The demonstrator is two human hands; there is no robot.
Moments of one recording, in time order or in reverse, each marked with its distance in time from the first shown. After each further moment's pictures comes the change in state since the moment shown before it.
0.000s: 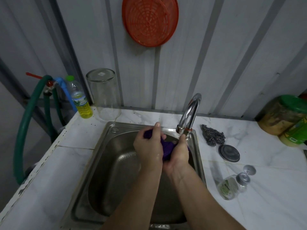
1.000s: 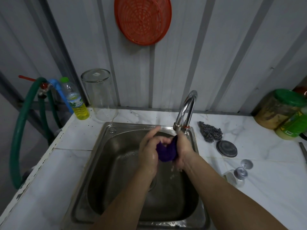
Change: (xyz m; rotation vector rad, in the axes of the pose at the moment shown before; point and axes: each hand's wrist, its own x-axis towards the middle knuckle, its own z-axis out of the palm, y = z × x) left_hand -0.003 -0.011 -0.021 0.014 -0.417 -0.099; right_hand 0.034 -0.035 -0.024 -0.610 -0.053 -0.077
